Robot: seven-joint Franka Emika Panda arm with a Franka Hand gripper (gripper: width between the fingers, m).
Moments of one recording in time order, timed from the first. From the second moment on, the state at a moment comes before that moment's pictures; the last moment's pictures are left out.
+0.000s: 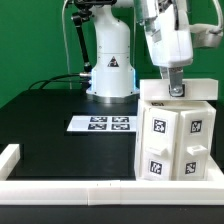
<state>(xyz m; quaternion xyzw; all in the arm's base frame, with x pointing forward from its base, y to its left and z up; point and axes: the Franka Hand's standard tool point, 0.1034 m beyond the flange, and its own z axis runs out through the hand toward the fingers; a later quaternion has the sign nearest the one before) 0.579 0.083 0.153 -0.68 0.72 0.00 0.11</state>
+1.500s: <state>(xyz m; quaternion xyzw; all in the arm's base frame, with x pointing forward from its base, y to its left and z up) 0.579 0.093 0.186 -0.77 0.62 -0.01 0.14</state>
